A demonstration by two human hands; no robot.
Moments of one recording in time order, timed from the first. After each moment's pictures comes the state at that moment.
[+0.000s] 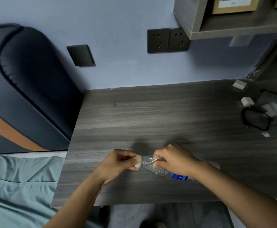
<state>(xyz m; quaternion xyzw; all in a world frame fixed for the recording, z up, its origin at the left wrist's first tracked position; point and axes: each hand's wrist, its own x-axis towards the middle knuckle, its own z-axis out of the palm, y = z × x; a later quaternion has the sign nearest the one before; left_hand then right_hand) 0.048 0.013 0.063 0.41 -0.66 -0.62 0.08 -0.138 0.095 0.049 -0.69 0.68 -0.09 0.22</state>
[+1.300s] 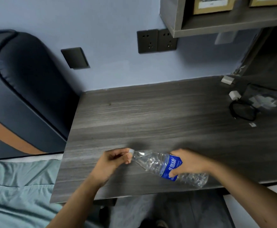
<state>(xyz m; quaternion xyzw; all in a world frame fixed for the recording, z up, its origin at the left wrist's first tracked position) 0.060 0.031 0.042 0.40 -0.64 -0.63 0.19 -0.172 0.150 0.035 -0.54 0.70 -0.11 0.46</state>
